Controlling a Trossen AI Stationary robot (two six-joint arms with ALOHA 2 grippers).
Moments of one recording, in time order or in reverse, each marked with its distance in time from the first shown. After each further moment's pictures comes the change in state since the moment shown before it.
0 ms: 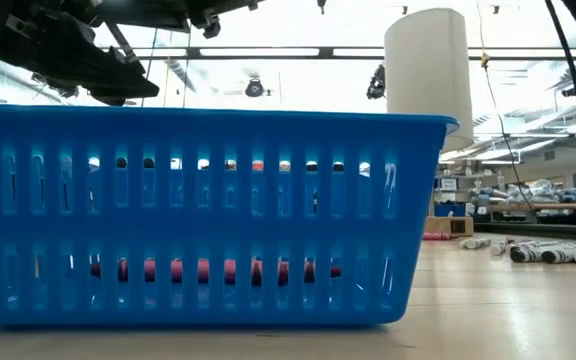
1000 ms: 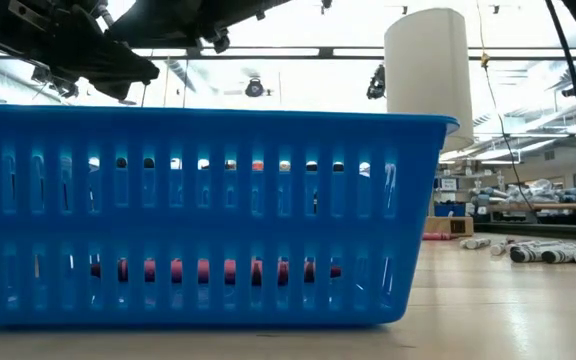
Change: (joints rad) left arm 0.000 -0.002 0.000 0.068 0.000 0.013; right arm -0.007 -0.013 0.000 -0.112 0.020 0.077
